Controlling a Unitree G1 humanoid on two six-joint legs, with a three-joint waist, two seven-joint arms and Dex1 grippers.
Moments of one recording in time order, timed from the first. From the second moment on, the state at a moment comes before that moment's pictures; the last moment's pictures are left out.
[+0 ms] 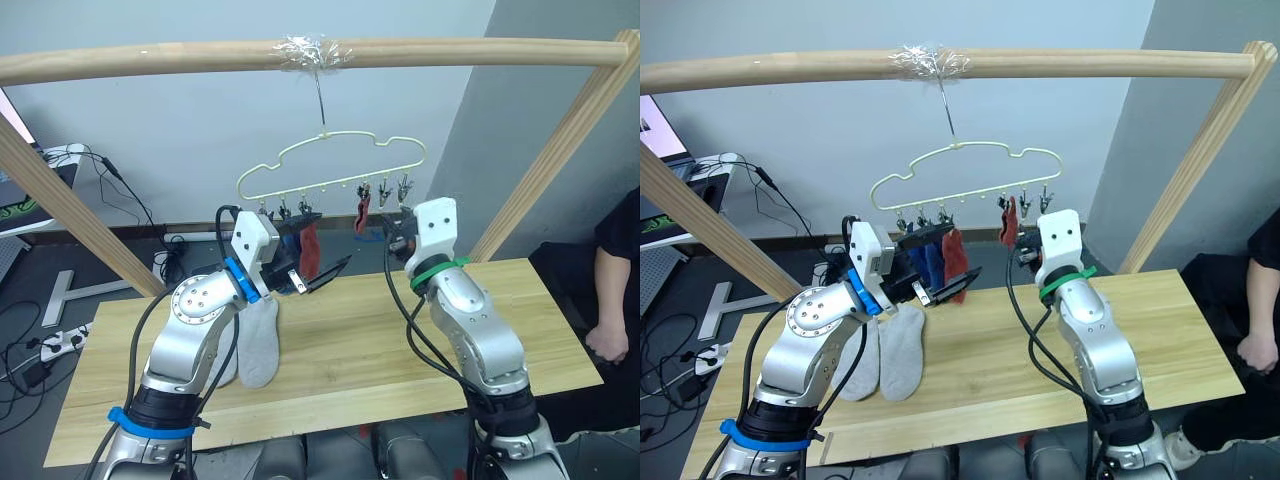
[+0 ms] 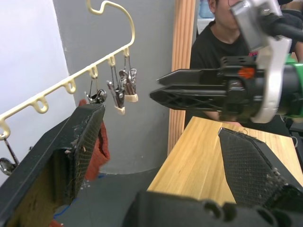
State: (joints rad) left arm -0.31 0.44 -0.07 -0.24 -0.29 0.13 -0.74; right arm -0.40 -0.10 0.15 -0.30 0.06 0.54 0.04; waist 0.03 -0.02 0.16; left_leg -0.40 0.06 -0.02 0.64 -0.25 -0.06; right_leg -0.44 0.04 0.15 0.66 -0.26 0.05
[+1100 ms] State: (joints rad) left arm -0.40 0.43 -0.03 -0.24 -0.35 0.19 -0.73; right arm -0.62 -0.03 0.08 0.12 0.02 0.38 0.02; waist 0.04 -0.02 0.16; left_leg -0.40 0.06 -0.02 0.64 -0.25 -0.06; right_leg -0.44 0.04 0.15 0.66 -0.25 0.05
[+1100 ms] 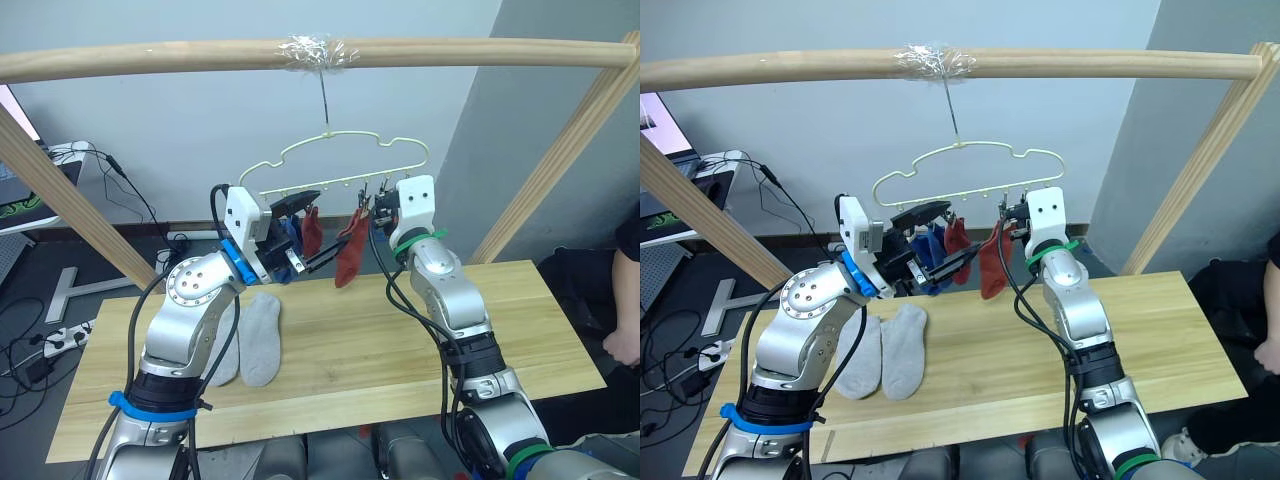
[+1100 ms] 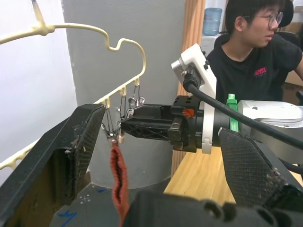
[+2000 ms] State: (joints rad) left arm -0.44 0.39 -0.03 -0.24 -0.36 0.22 -0.71; right arm -0.67 0.00 0.06 0.17 0.02 0.37 0.04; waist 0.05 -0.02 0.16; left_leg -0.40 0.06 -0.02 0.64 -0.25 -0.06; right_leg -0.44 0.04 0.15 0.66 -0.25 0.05
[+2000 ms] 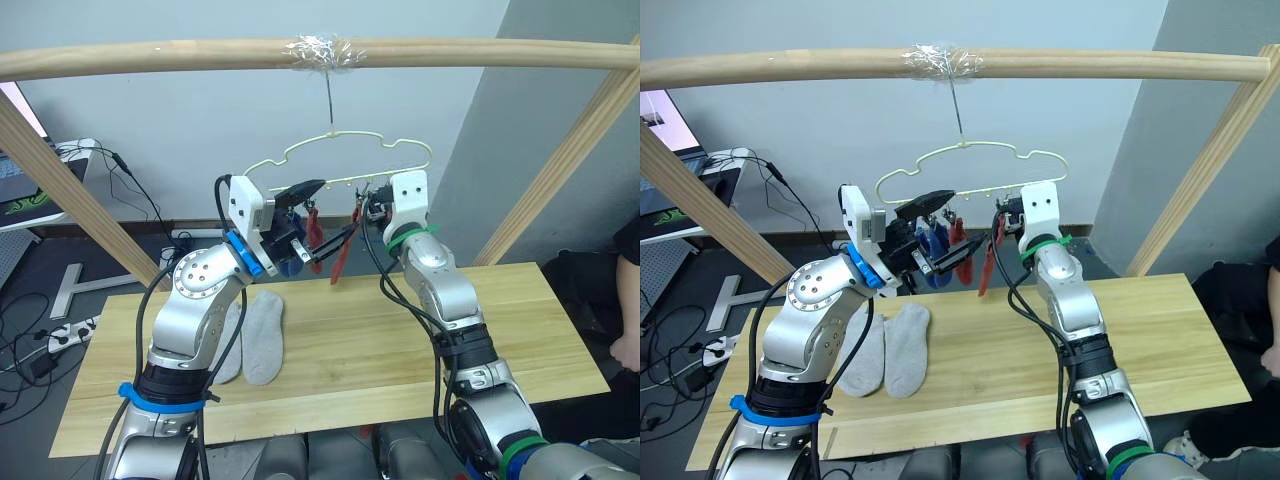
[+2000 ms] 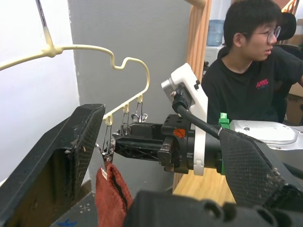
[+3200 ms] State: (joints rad) left arm -0.12 0.44 -0.06 -0.20 -0.20 0.14 -0.64; right arm -0.65 -0.15 0.04 -0.05 0.12 0.64 0.22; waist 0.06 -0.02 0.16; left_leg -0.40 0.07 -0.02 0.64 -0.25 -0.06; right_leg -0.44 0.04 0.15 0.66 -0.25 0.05
